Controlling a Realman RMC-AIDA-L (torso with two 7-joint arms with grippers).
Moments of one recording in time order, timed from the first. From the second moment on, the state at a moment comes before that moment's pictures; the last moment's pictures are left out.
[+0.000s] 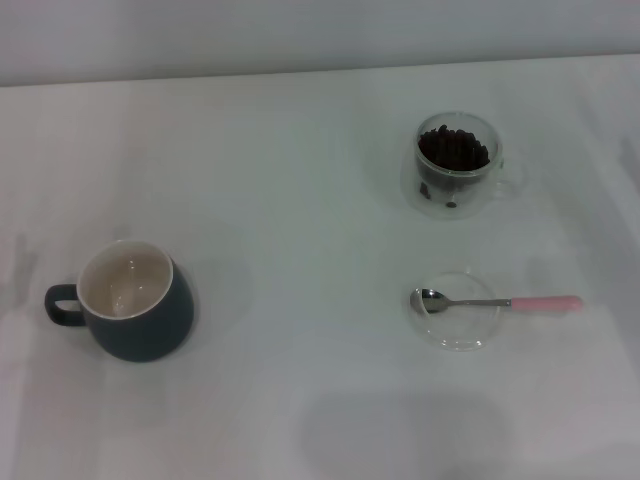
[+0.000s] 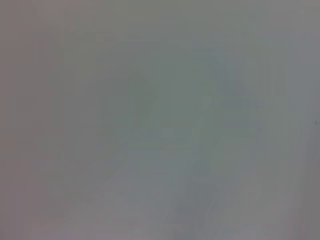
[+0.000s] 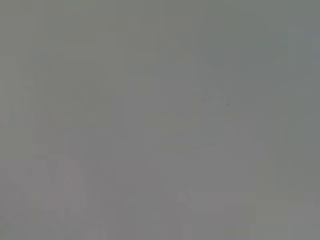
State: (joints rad) left arm -0.25 -2.09 2.71 0.27 -1.36 1.38 -0.18; right arm 0.34 2.01 -0.31 -0.17 1.97 1.18 -2.50
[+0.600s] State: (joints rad) left arm -0.21 -2.09 2.72 0.27 -1.35 1.40 -0.18; right arm 0.36 2.01 -0.31 -0.17 1.96 1.18 -2.50
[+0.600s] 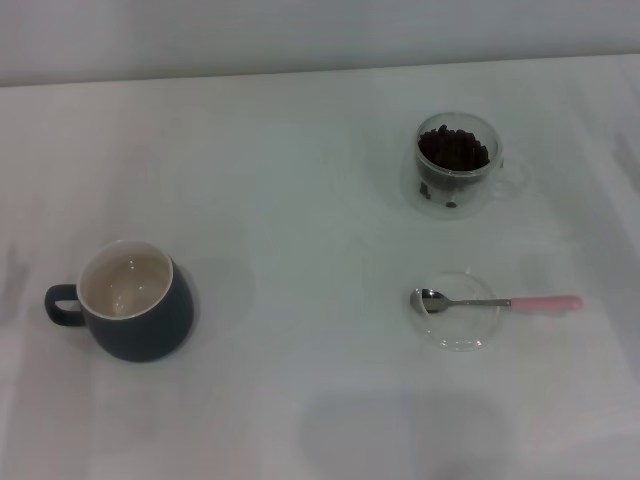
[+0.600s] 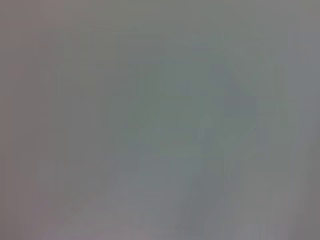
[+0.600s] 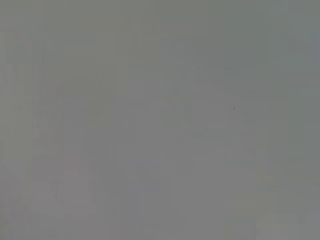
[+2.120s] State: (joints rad) left arm -0.20 -2.08 2.85 0.03 -0.96 1.35 -0.33; right arm 0.39 2.00 -0.30 -0.18 1.96 1.13 -2.50
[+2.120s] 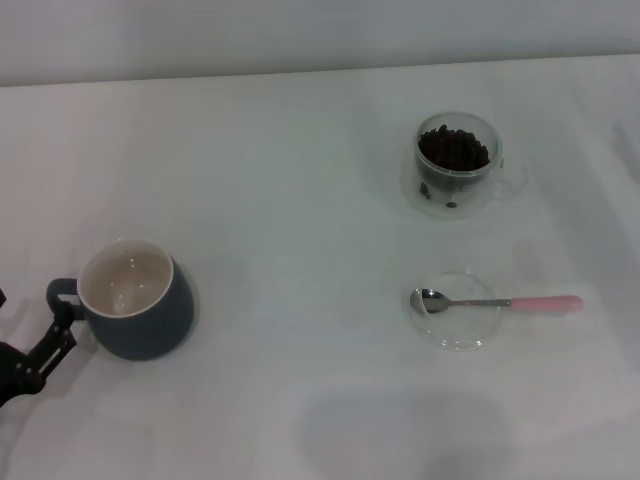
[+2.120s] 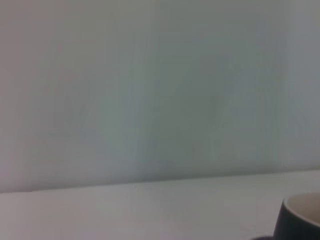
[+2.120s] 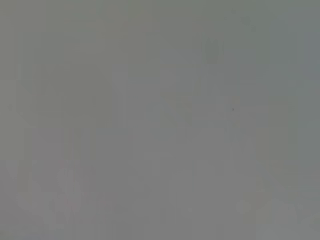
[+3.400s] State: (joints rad) left arm -0.27 -2.09 2.85 0.09 -0.96 1.25 -0.17; right arm 0.39 2.00 -0.30 -0.18 1.96 1.13 -2.50
